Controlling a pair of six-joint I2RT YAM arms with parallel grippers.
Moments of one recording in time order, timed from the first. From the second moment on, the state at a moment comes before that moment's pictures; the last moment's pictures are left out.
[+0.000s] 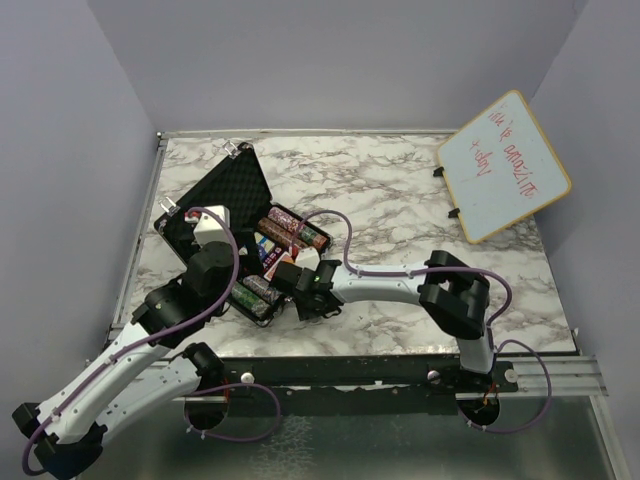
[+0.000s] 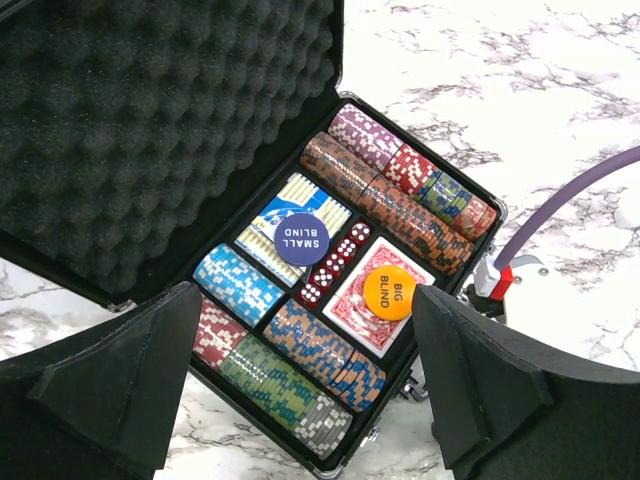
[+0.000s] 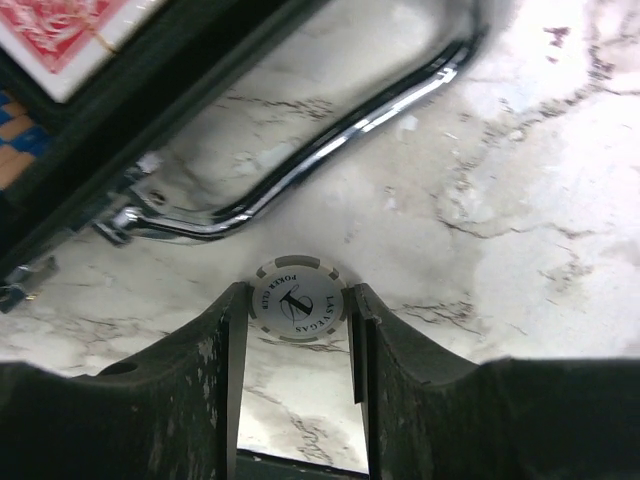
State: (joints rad) left arm -0.77 0.64 0.79 -0.64 -0.67 -0.47; right arm 1.21 1.99 1.39 -0.69 0.31 0.83
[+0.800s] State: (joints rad) left arm -0.77 0.73 0.70 -0.60 -0.41 -0.59; right arm 1.09 1.65 1.07 -0.59 0.32 0.88
